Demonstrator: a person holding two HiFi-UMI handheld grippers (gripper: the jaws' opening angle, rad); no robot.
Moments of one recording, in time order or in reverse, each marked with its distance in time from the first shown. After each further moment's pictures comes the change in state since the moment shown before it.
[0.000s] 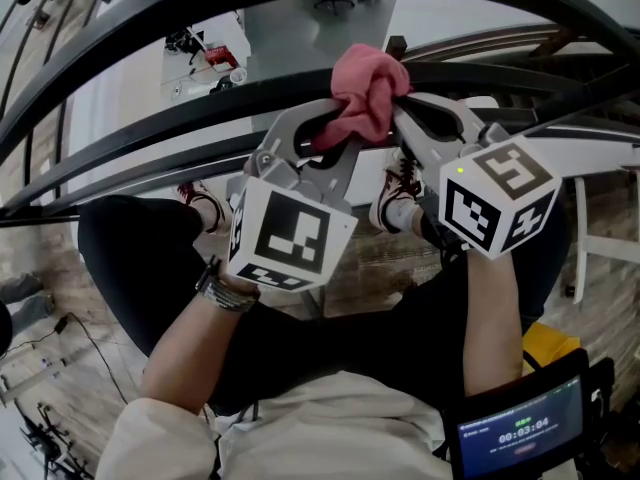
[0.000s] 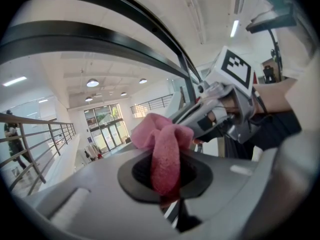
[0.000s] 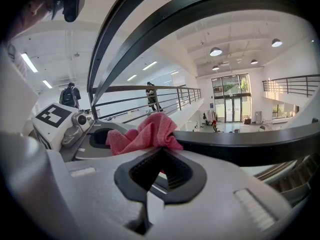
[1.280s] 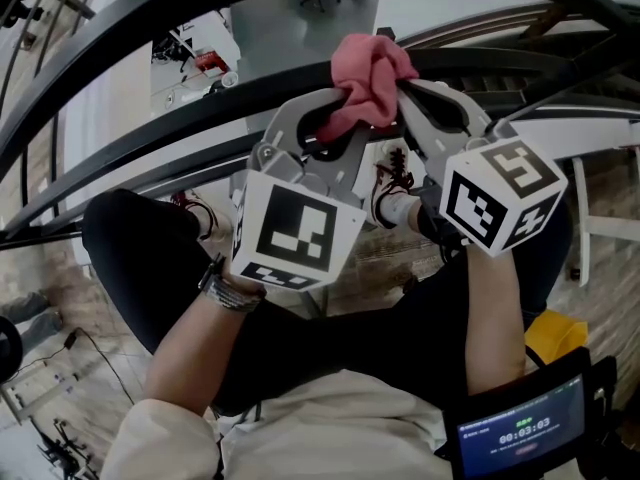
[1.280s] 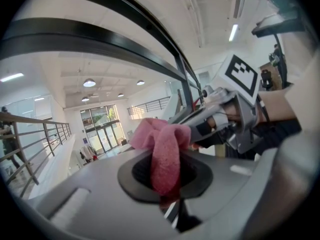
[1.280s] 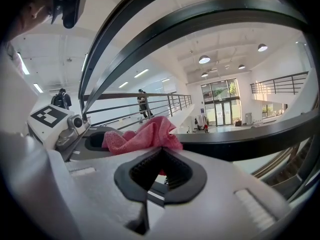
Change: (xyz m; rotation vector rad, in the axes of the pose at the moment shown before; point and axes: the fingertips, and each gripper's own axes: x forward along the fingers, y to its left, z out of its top) left arm 0.019 -0.010 0.018 -0.011 -0.030 -0.039; right arm -0.017 -0.025 0.005 0.053 -0.088 -0.095
